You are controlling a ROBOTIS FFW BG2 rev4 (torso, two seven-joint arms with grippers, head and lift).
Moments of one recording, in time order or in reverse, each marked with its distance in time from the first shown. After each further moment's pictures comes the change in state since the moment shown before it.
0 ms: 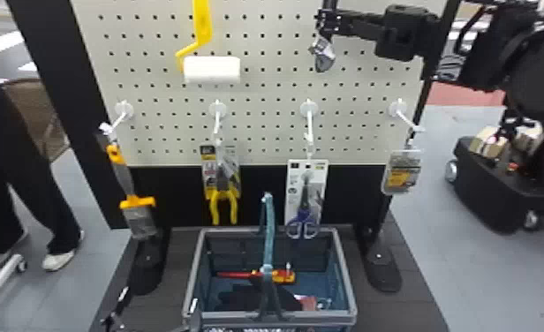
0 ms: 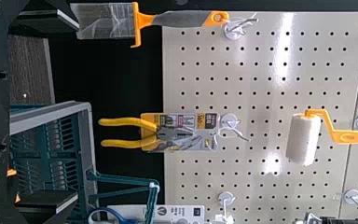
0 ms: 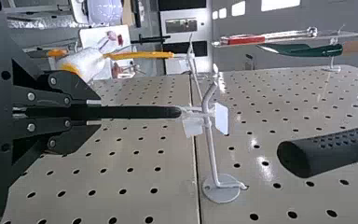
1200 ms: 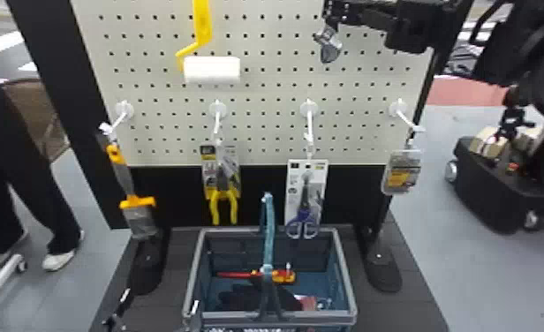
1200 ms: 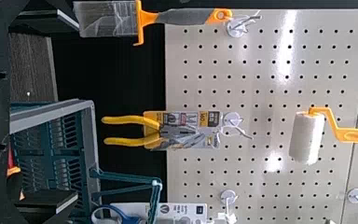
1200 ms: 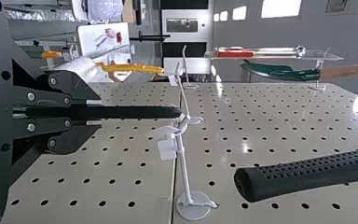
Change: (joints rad) left arm 0.002 0.002 -0.005 0.000 0.000 0.007 0.000; right arm 0.031 -0.018 -0.029 -0.100 0.000 0.011 -0.009
